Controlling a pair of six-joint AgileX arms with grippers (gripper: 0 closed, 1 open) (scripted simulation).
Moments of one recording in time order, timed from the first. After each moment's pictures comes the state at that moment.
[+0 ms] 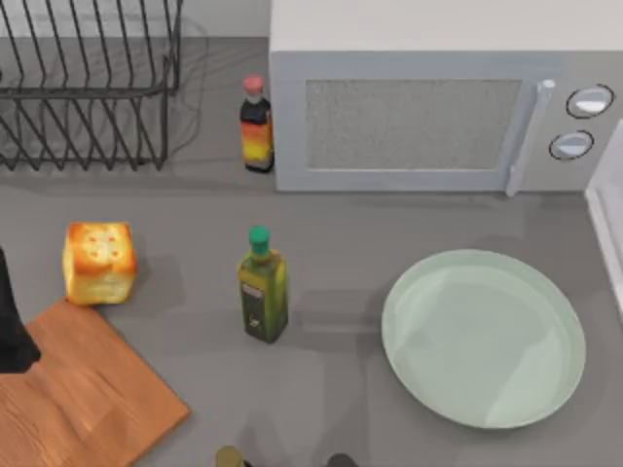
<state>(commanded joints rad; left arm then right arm) 0.00 0.00 0.00 0.00 0.00 0.00 -0.26 2.12 1.53 -0.92 -0.01 -0.23</state>
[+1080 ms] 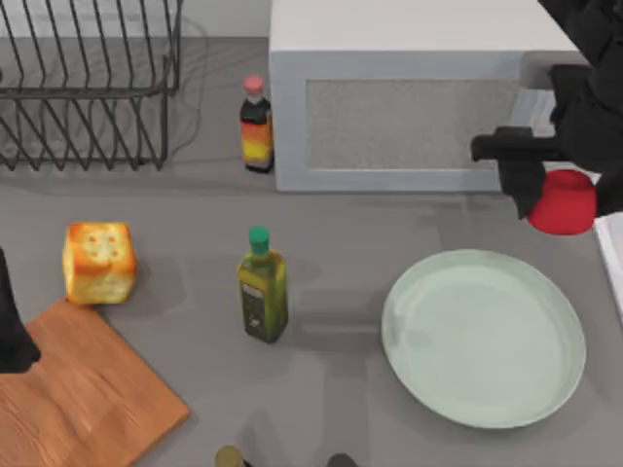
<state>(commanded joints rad) 0.00 0.00 0.00 0.00 0.00 0.00 0.39 1.77 1.55 -1.25 0.01 0.42</state>
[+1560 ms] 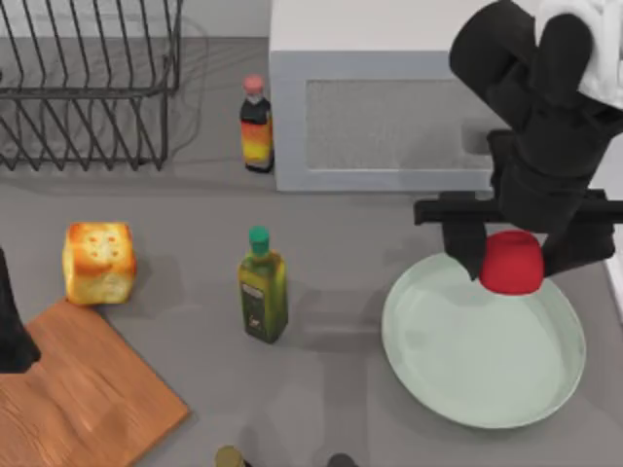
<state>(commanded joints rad) 0.00 0.00 0.00 0.00 0.00 0.00 0.52 1.82 1.47 -1.22 0.00 0.54</state>
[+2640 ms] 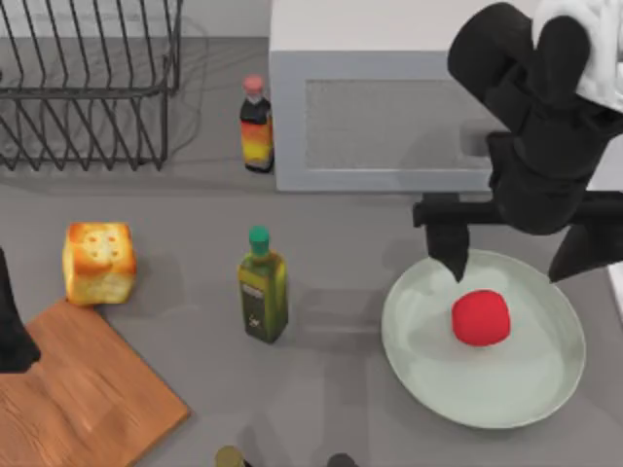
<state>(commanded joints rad) 0.00 0.00 0.00 0.00 0.00 0.00 0.52 1.82 1.47 -1.22 0.00 0.54</state>
